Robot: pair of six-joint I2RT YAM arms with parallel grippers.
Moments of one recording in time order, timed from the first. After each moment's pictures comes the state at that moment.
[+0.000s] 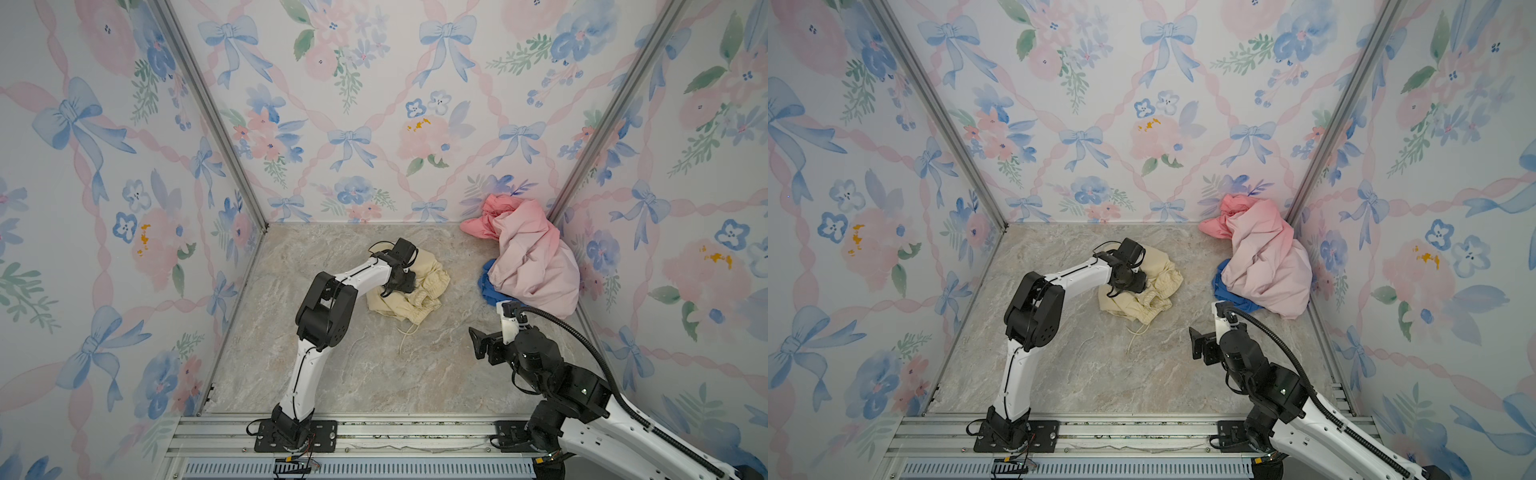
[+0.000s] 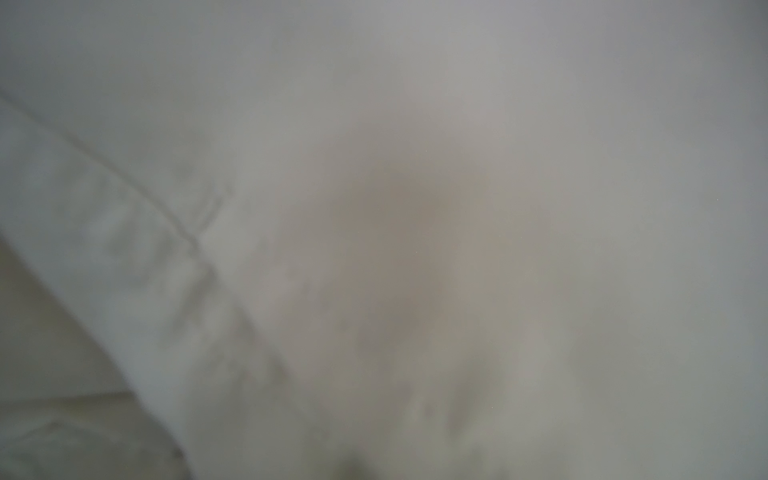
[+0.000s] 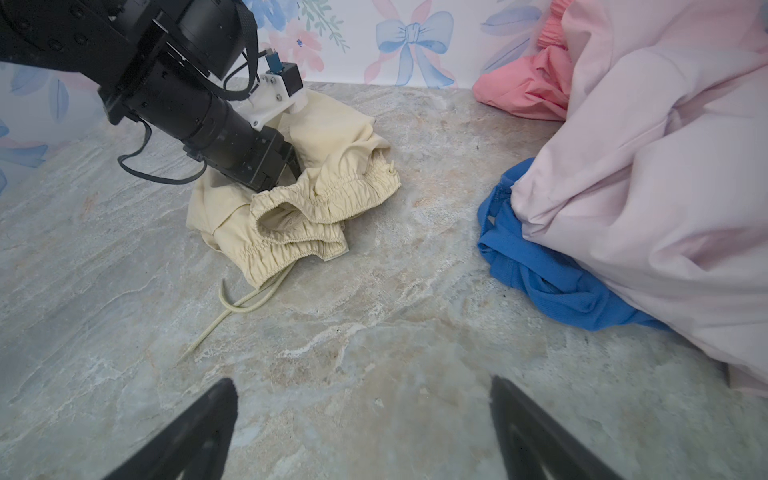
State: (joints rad) left arm -0.55 2.22 1.70 -0.57 0.00 -0.25; right arm 0.82 0.57 0.54 -0.51 0.43 0.33
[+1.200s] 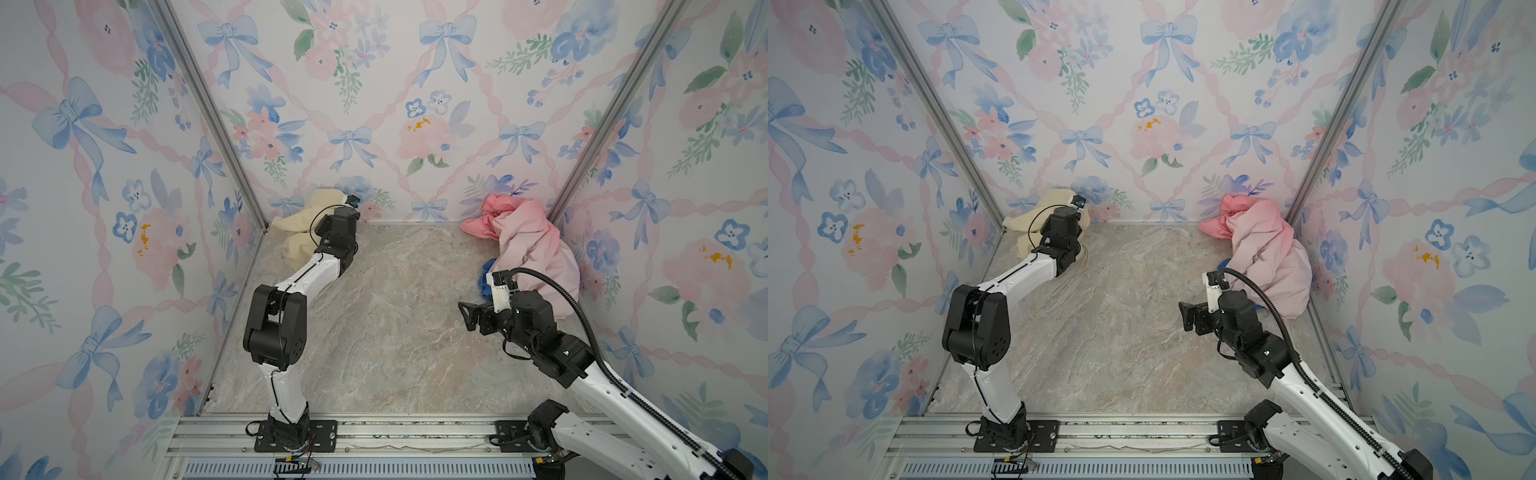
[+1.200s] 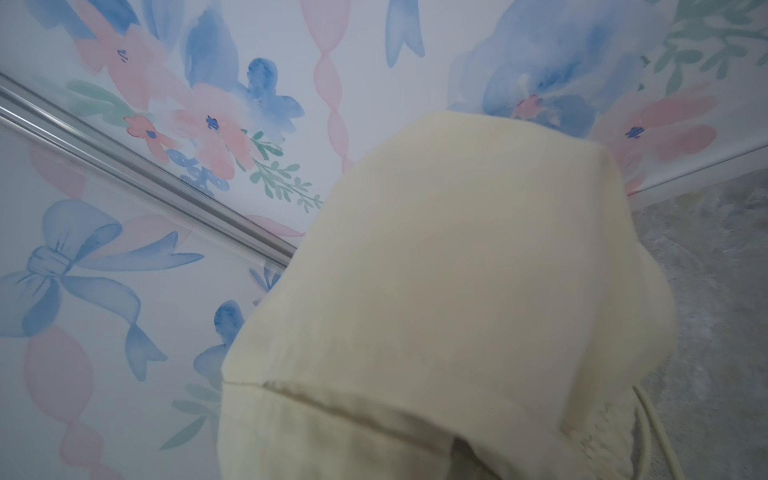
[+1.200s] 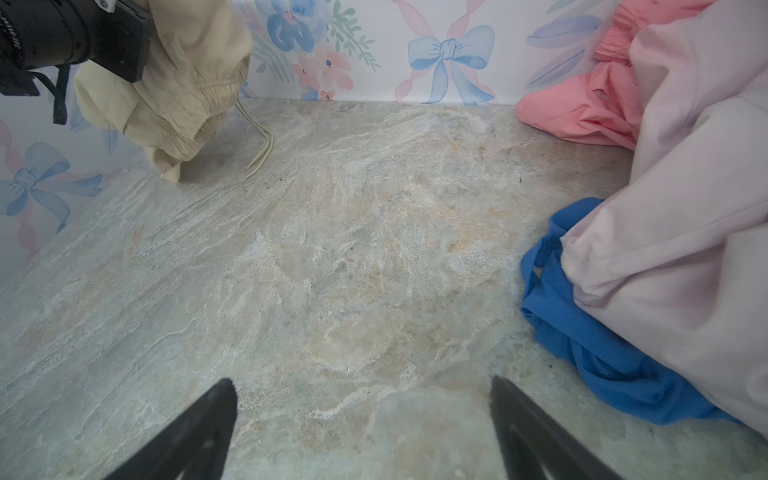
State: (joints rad) left arm -0.28 1.87 1.43 0.17 -0.74 0.59; right arm 0.59 0.83 0.71 -0.37 0.11 0.26
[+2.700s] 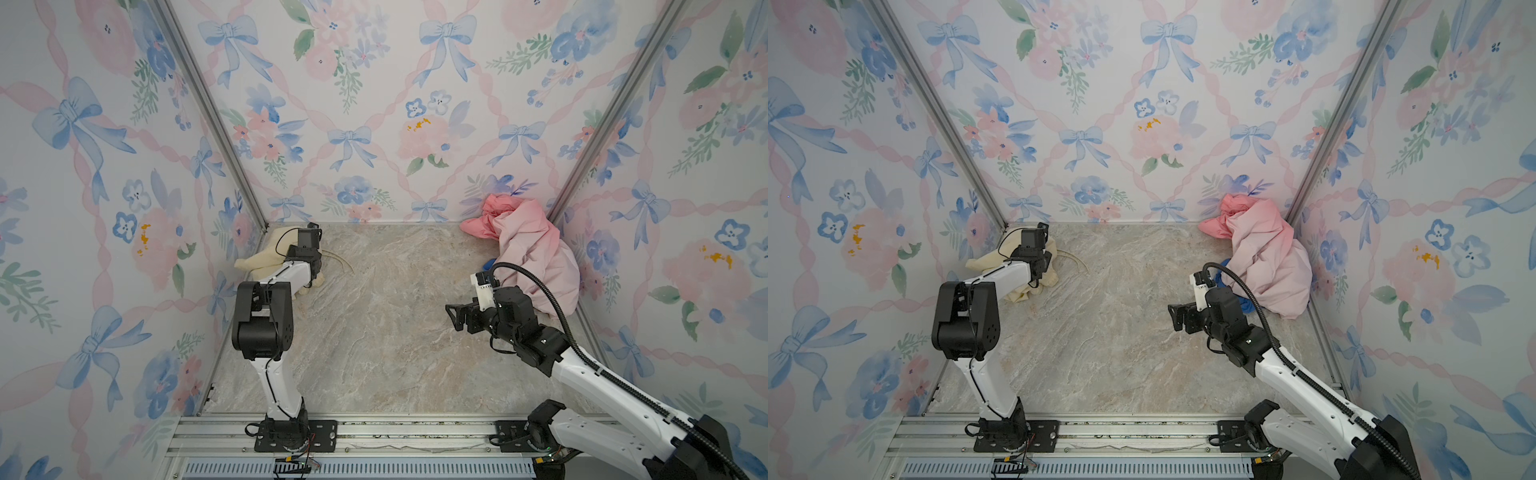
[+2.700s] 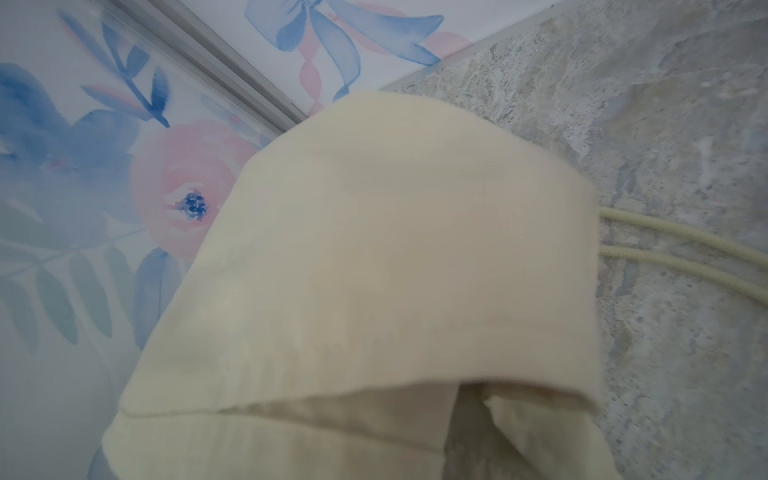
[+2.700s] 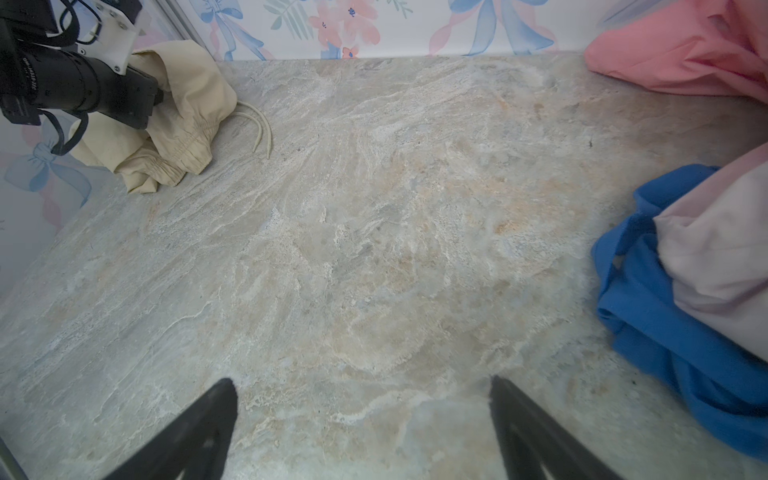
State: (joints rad) left arm -0.03 1.93 1.28 -0.07 -0.51 0.34; right arm 0.58 0.99 0.67 -0.23 0.01 0.29
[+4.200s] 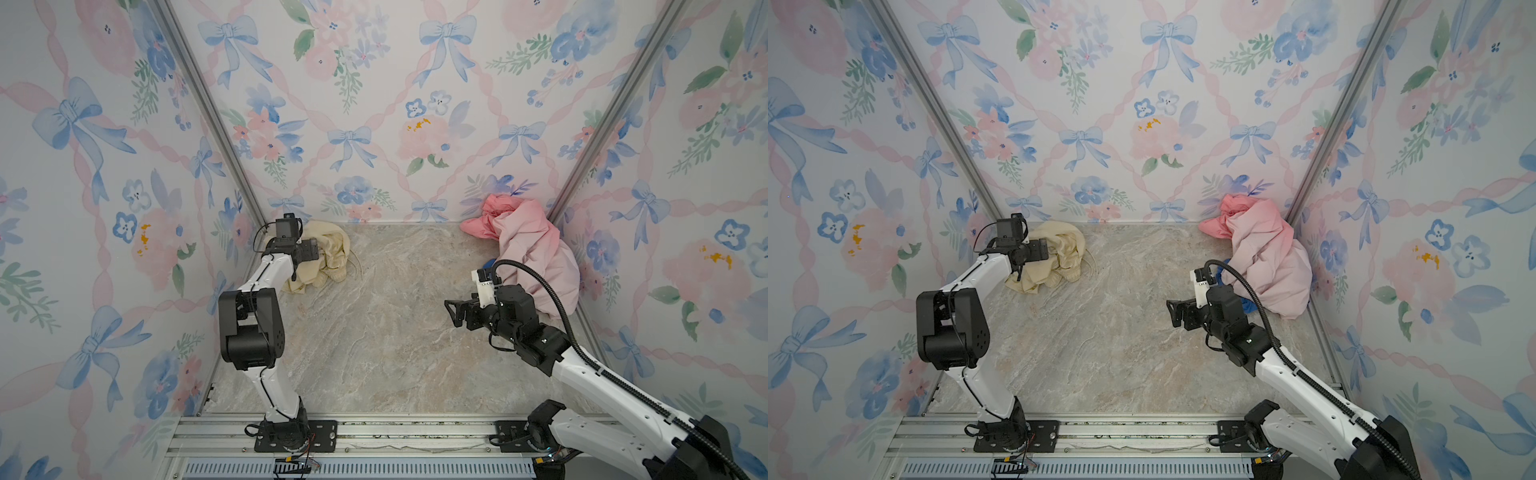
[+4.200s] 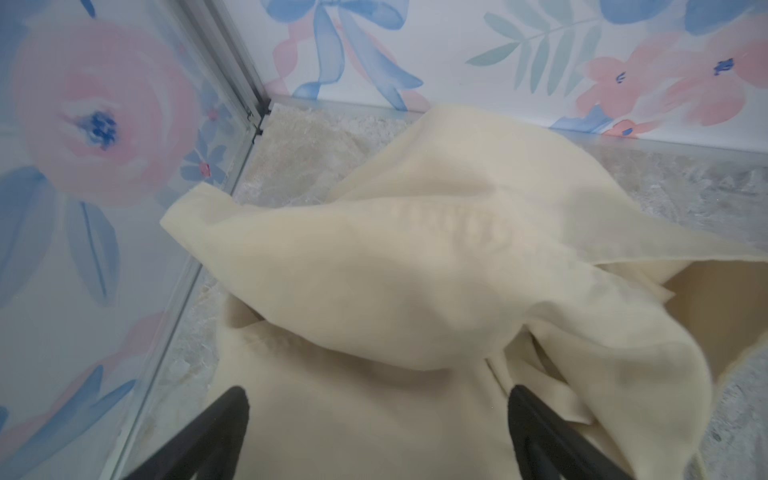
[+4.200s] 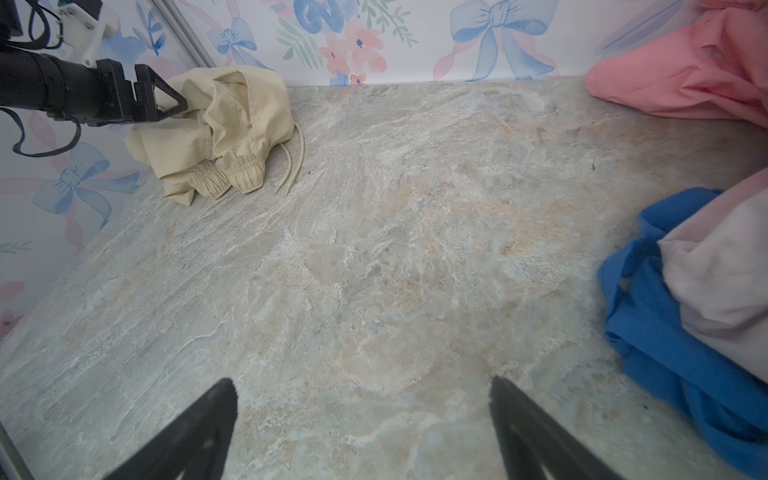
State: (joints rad) left arm 0.10 1.88 1.37 -0.26 -0.11 -0.09; right arm 0.58 0.99 0.68 -0.19 0.01 0.31
